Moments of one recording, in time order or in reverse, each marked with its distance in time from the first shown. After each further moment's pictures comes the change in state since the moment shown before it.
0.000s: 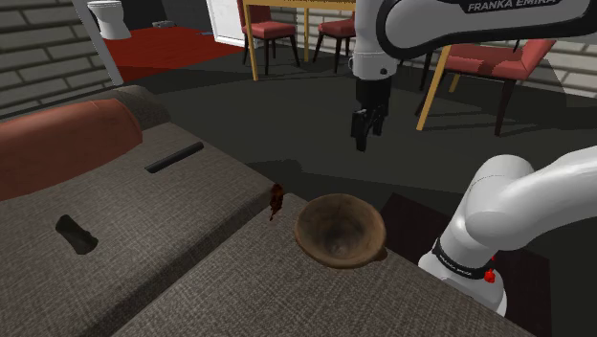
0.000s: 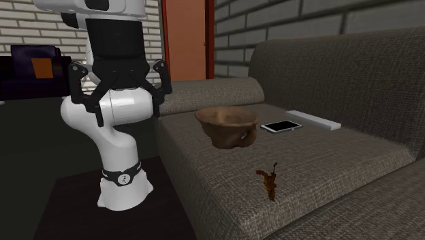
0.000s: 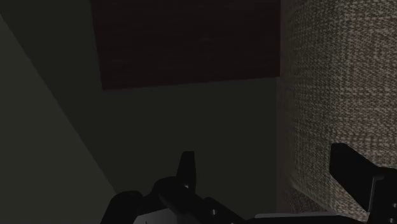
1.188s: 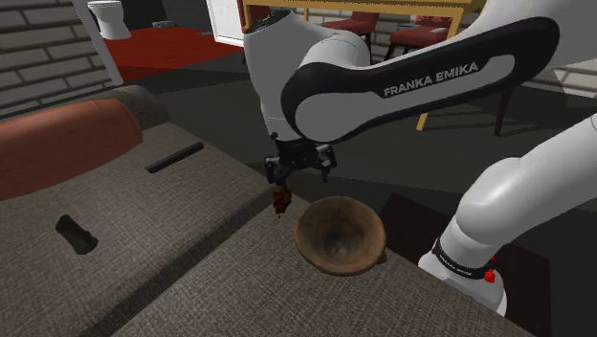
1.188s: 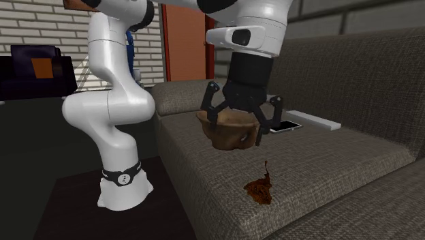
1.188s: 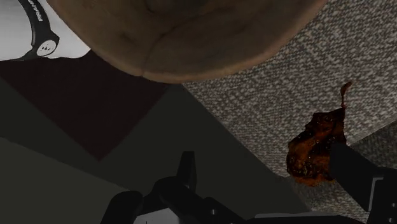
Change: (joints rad) arm -0.188 0.319 0.638 0.210 0.070 0.188 1.118
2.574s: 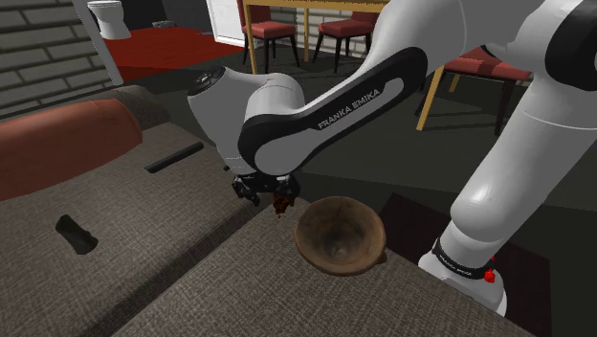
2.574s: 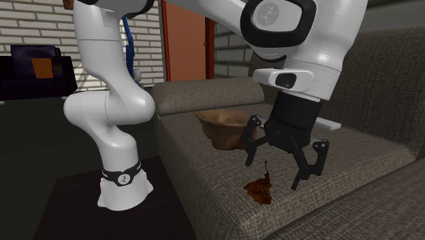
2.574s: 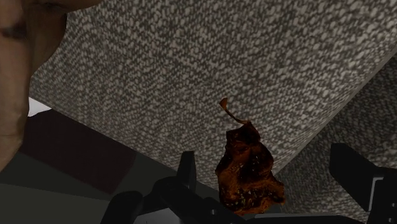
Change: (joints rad) arm -0.123 0.444 0.254 0.188 -0.321 0.069 0.629
